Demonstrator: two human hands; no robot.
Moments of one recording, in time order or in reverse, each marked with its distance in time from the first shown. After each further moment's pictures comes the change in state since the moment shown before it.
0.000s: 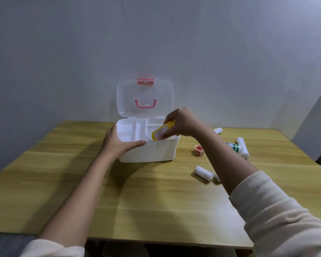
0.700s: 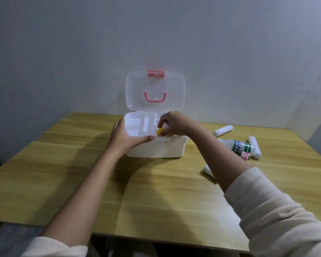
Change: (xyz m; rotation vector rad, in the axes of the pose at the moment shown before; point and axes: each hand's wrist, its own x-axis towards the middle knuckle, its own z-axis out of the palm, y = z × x) left_hand -0.002 0.001 0.001 0.048 -0.014 -0.007; right_hand 0.030 -0.017 0.039 -0.075 -0.152 -0.067
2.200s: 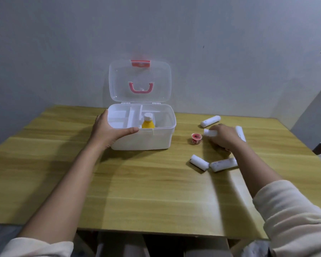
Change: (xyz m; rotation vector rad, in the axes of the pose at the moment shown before) left_hand 0.000 -0.003 0.000 -0.055 0.034 -0.005; right_hand -0.084 0.171 0.007 -0.051 0.100 0.603
